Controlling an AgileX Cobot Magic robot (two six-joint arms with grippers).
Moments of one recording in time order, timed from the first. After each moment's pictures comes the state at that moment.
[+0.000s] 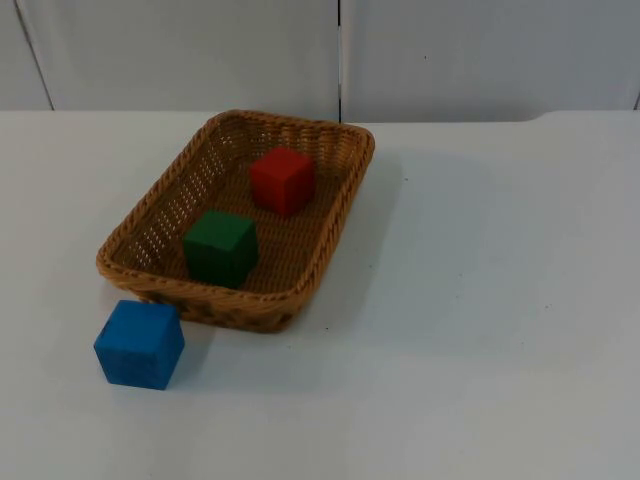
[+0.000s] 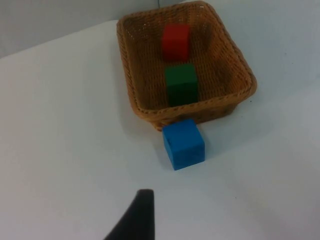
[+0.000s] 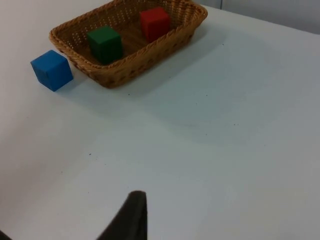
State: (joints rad) right arm 0.51 0.00 -0.52 0.03 1.08 -0.04; left arm -0.40 0.00 -0.50 -0.02 1.09 0.10
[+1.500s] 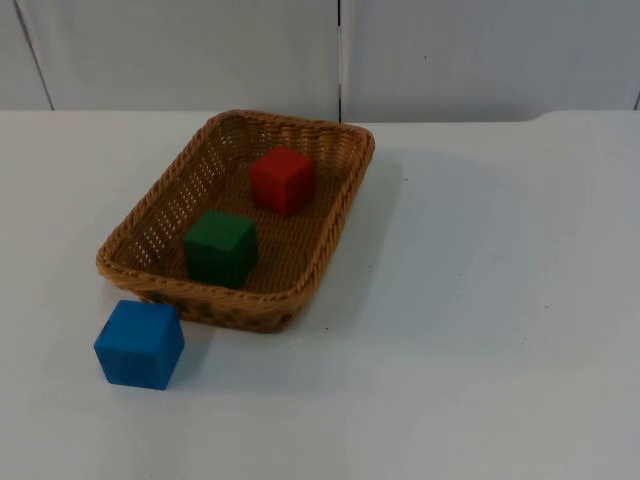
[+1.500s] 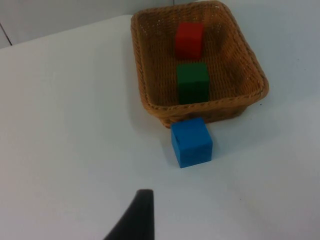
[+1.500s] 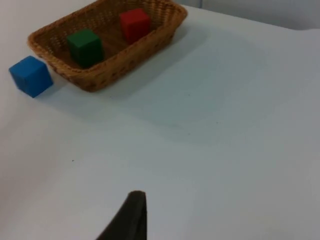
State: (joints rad) right arm 0.43 0.00 -0.52 0.03 1.08 -0.04; left arm -0.40 0.00 -0.50 0.02 1.09 0.03
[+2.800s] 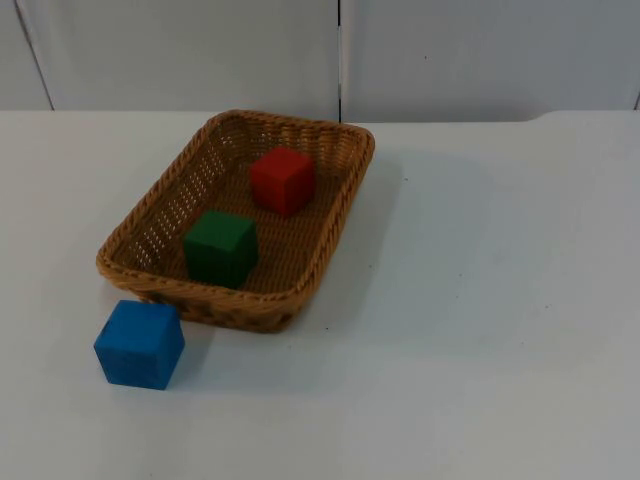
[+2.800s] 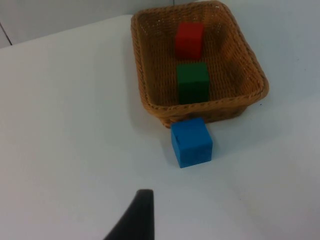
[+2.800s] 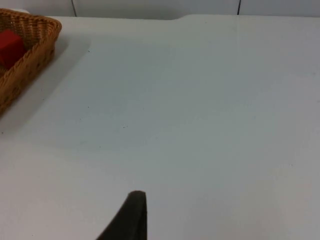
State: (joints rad) right arm 0.06 0.00 -0.52 0.03 1.08 -0.04; left arm -0.40 0.00 -0.50 0.02 1.09 0.02
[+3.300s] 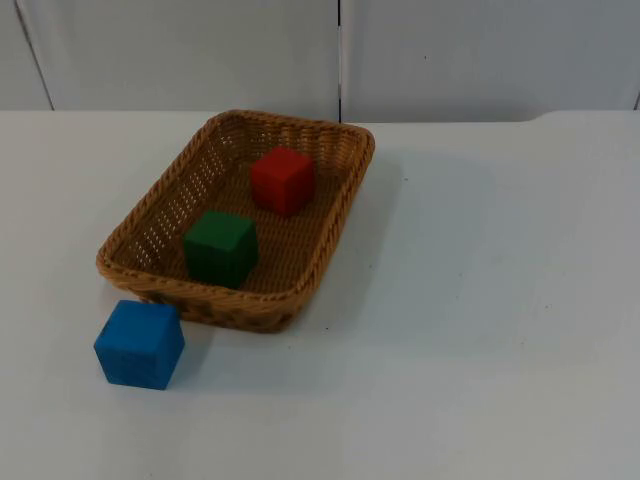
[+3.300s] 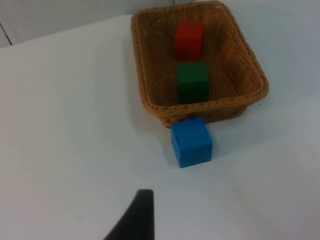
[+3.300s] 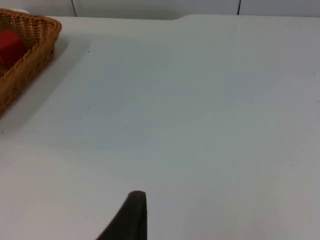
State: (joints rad) right arm 0.06 0.00 -0.52 0.03 1.08 -0.04; left arm -0.40 0.00 -0.50 0.02 1.09 0.02
